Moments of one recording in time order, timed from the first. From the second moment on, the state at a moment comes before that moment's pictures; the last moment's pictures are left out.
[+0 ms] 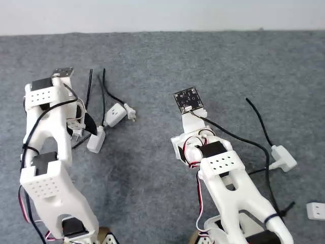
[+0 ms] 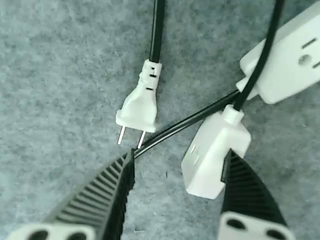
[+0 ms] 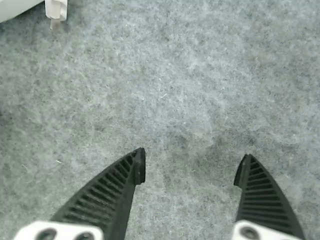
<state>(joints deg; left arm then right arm) -19.1 28.2 -8.7 89.4 -2.1 -20.8 -28.0 55.1 38.9 1.7</state>
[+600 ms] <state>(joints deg) -24.3 31.9 -17.8 92.9 -4.3 -20.8 -28.0 55.1 38.9 1.7</state>
